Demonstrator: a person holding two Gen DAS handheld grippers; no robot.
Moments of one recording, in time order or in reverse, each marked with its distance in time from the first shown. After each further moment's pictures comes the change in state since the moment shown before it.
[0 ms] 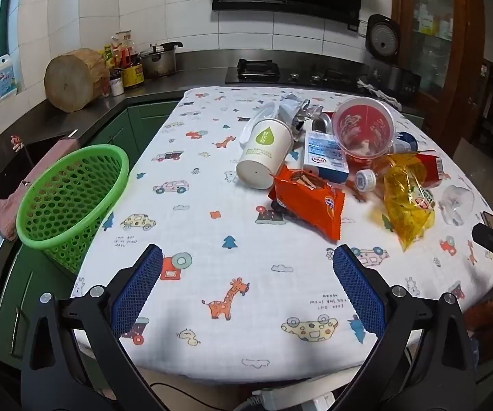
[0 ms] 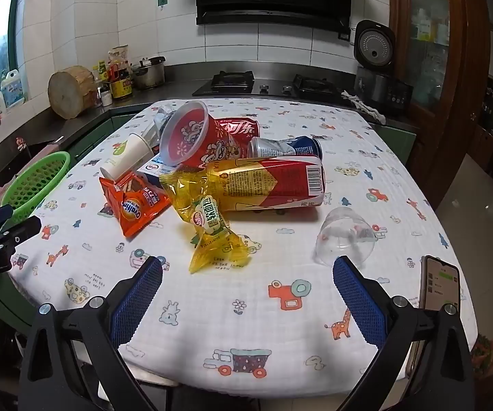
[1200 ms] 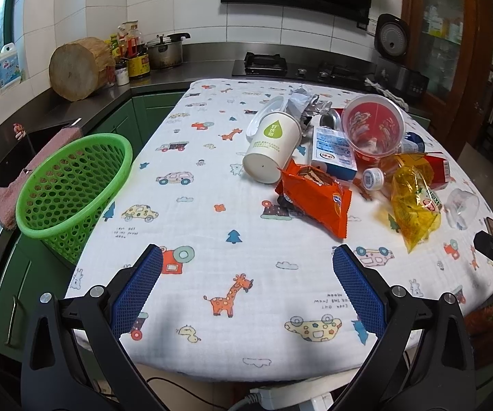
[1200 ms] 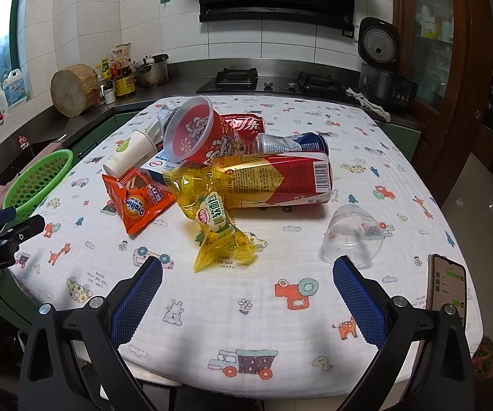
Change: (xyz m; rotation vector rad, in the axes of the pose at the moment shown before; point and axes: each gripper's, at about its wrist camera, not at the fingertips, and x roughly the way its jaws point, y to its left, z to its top) left arm 0.007 0.006 -0.002 -0.035 0.034 0.005; right arm 0.004 0.007 -0.002 0.001 0.001 0.009
